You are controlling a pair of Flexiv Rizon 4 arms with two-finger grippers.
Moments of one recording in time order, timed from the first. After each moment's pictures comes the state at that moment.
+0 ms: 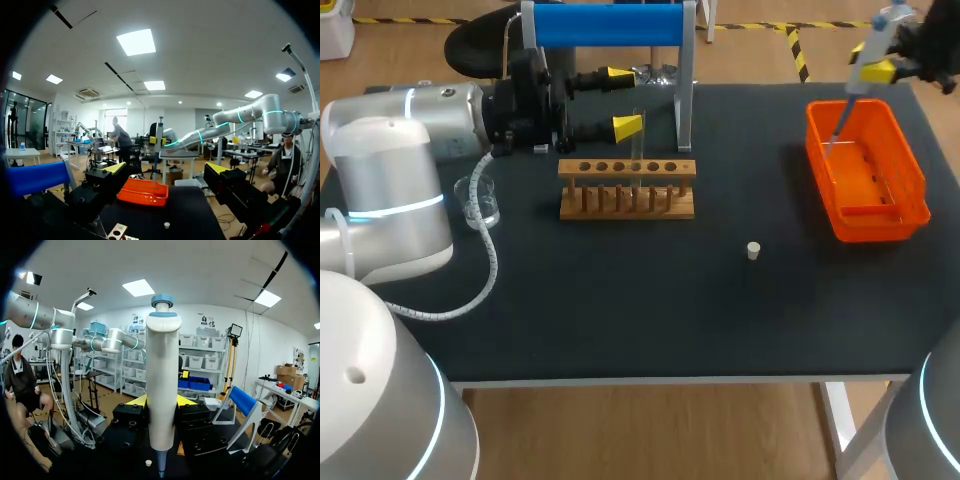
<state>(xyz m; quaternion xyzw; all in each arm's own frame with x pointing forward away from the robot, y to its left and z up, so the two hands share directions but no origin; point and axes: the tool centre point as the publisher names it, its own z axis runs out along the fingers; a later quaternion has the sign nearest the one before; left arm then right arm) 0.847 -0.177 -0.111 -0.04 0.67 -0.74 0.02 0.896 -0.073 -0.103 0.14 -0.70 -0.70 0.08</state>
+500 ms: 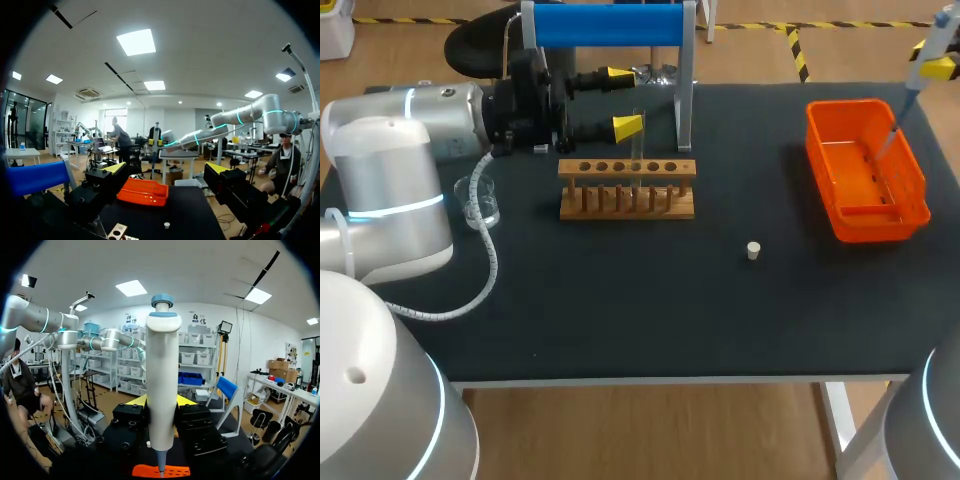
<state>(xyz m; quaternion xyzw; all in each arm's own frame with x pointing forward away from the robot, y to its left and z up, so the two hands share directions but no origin) 0.848 -0.177 -0.111 -0.04 0.67 -0.74 0.02 0.925 -0.161 -0.117 0.10 -0.71 -0.70 0.06</state>
